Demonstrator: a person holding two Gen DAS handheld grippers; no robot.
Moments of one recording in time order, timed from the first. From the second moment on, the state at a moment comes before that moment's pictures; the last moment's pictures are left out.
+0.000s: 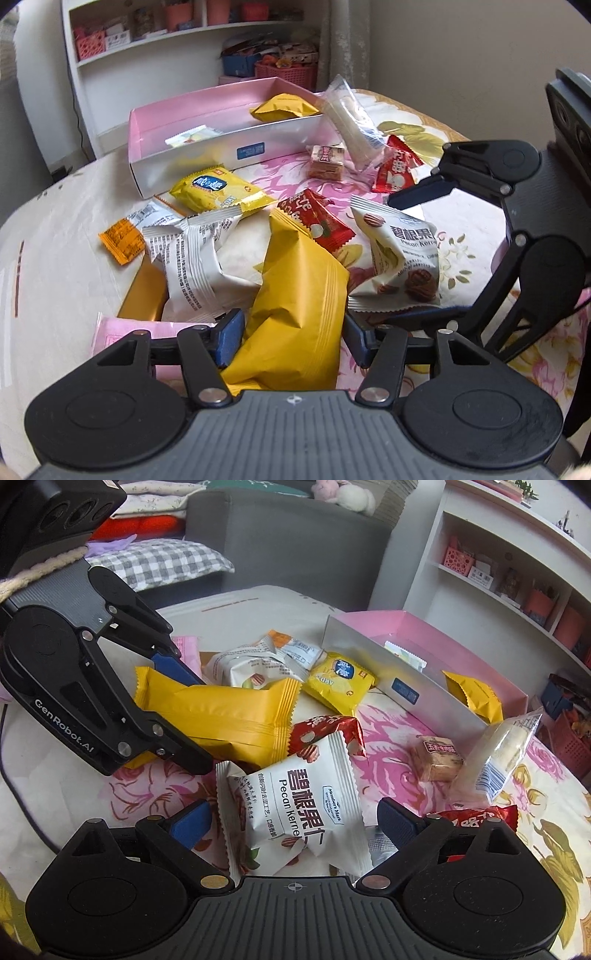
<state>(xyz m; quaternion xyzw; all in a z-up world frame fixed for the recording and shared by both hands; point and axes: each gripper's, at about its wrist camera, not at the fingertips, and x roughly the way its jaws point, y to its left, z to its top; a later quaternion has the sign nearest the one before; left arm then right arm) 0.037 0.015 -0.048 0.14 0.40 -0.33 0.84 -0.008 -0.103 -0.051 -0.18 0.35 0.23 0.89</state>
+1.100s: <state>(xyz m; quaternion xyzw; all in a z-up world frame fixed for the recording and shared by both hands) 0.042 0.031 -0.025 0.02 0.43 -0.29 0.85 0.005 -0.134 -0.035 -0.07 0.38 0.24 0.89</state>
